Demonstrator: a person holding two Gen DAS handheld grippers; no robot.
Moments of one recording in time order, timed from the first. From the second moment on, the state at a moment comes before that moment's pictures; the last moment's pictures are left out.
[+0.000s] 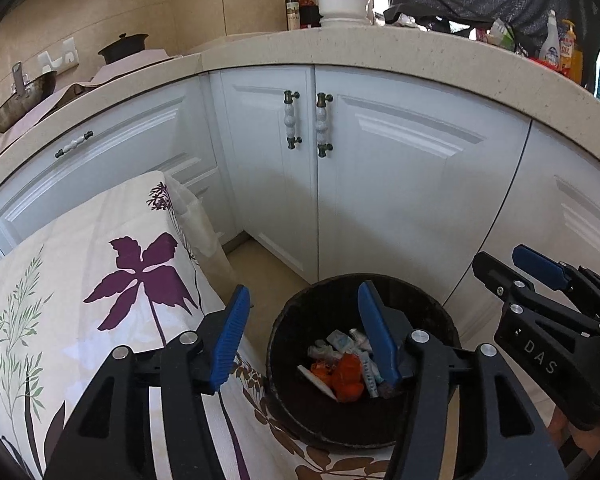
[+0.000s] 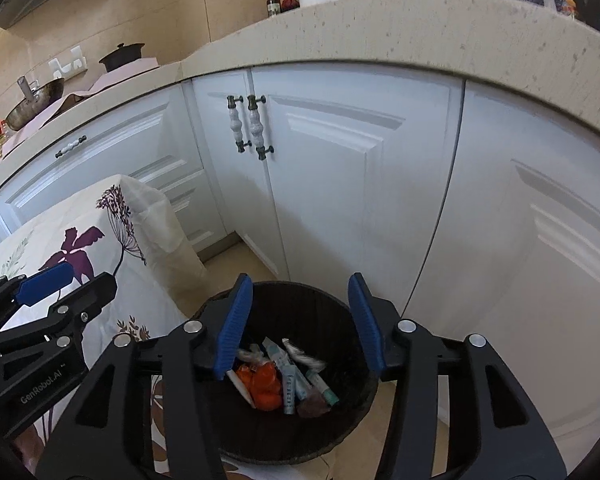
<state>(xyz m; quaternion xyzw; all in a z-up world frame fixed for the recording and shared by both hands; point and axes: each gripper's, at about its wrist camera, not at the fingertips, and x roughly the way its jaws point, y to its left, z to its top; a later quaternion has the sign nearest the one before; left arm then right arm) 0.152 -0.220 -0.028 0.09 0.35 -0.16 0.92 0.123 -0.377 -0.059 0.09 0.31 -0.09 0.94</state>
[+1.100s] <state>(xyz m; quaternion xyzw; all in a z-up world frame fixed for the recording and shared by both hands) 0.067 -0.115 0.035 0.05 0.24 -0.13 0.96 0.037 -0.288 0.008 0.04 0.24 -0.07 0.97</state>
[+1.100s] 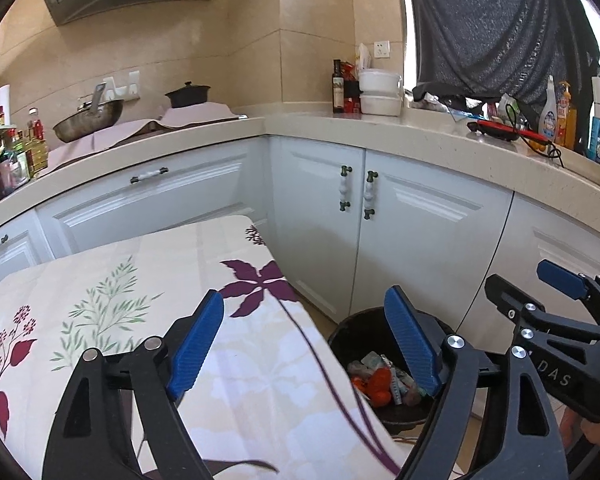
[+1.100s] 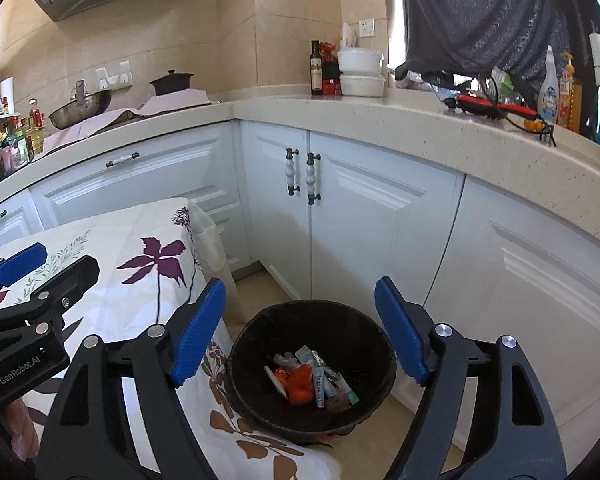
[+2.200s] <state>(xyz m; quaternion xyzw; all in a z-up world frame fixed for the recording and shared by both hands) 0.025 -0.072 0.040 0.03 0.22 -0.12 0.97 -0.014 -0.257 0.014 0.02 0.21 -0.08 0.97</state>
